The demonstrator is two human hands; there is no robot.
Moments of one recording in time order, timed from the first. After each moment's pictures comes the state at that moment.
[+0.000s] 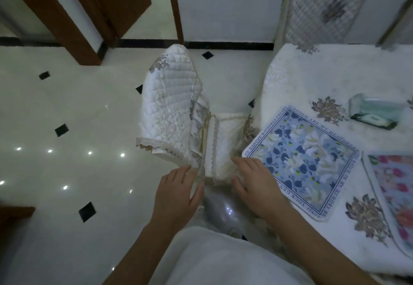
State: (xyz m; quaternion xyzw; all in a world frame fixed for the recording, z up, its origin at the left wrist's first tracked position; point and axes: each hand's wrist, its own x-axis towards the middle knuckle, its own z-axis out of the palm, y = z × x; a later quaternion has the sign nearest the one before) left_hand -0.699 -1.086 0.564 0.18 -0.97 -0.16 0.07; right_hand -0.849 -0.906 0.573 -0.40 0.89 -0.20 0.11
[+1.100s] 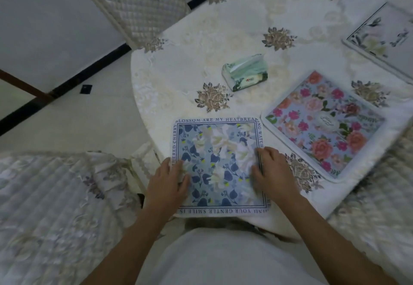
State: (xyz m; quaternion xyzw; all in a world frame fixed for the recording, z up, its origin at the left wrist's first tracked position) left_hand -0.980 -1.028 0.499 -0.06 -0.98 -0.15 -0.15; right_hand -0.963 -0.717 0.500 0.09 0.96 -0.24 0.11
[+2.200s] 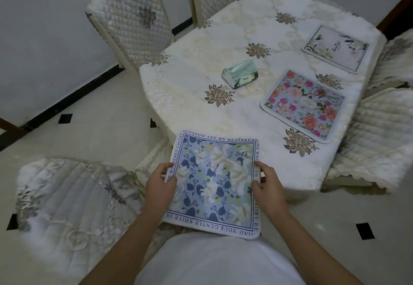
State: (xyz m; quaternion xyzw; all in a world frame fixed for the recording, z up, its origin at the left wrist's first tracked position) left_hand -0.951 -1.161 0.516 0.07 -0.84 -0.51 -0.13; right_hand -0.841 -0.887 0.526 0.29 0.85 -0.43 -0.02
